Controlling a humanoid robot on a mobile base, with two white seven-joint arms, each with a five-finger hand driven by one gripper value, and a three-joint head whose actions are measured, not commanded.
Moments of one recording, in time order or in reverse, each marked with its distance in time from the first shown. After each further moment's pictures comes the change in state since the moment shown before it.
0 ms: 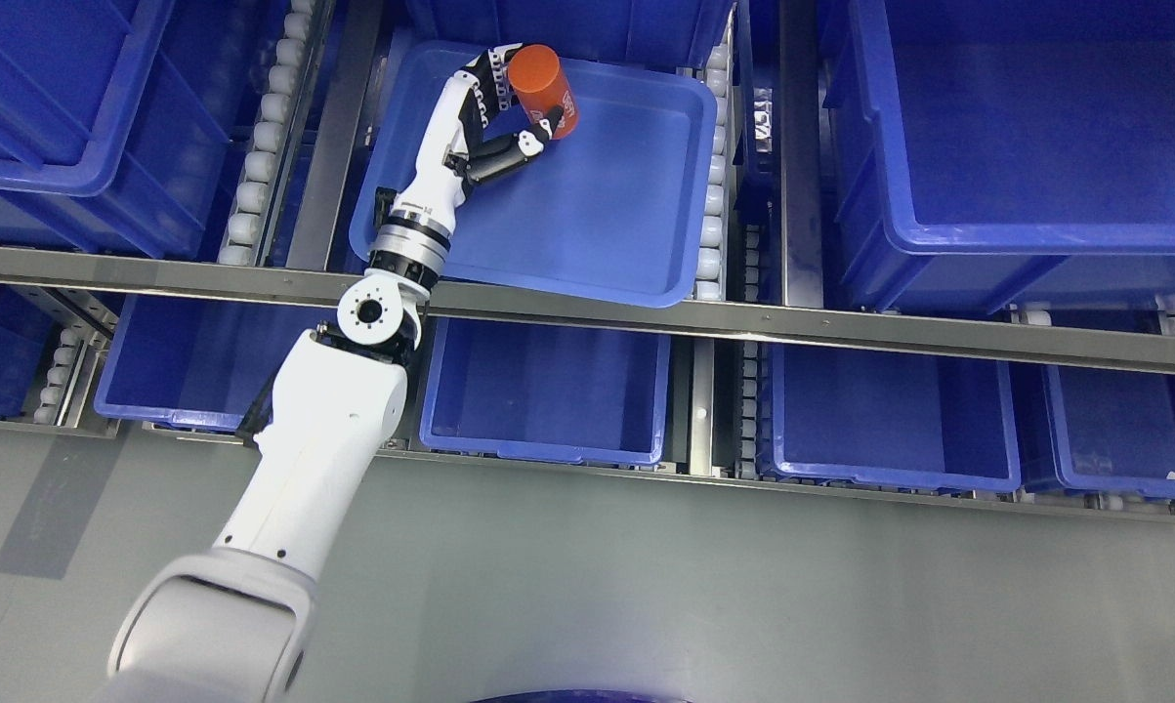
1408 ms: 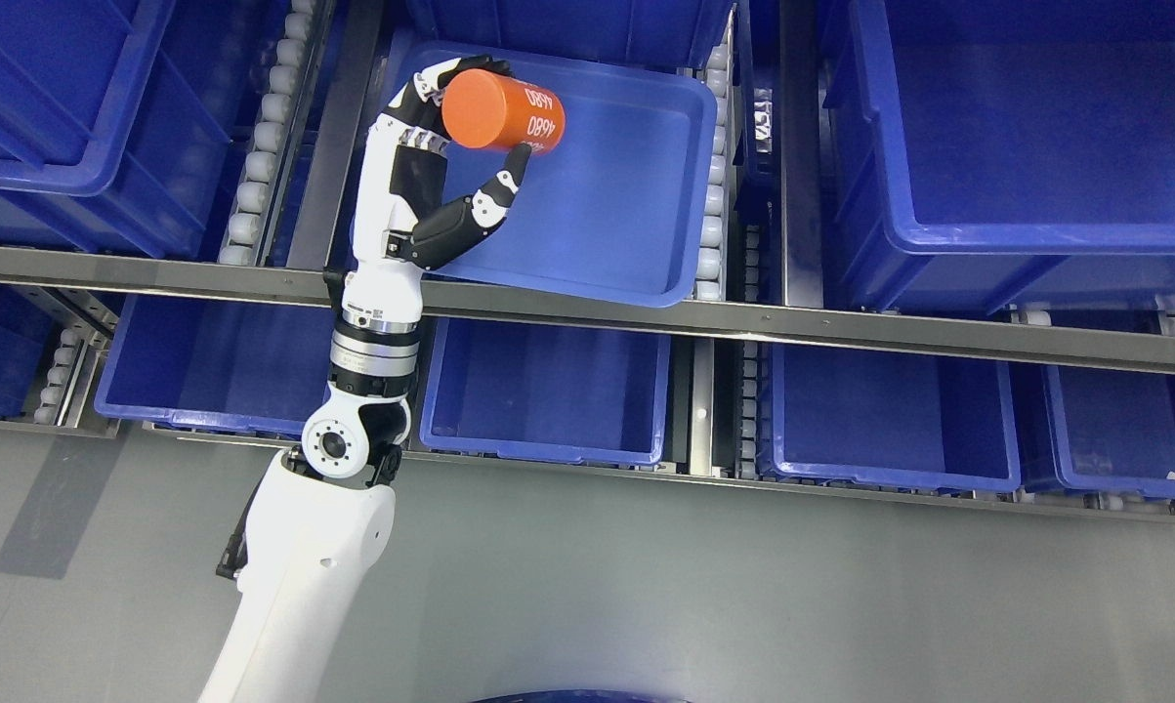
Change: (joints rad) left arm 0.328 0.008 0.051 -0.536 0.016 -0.247 -0.013; right arm 0.000 0.000 0.000 0.000 0.000 -0.001 -0.001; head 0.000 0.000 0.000
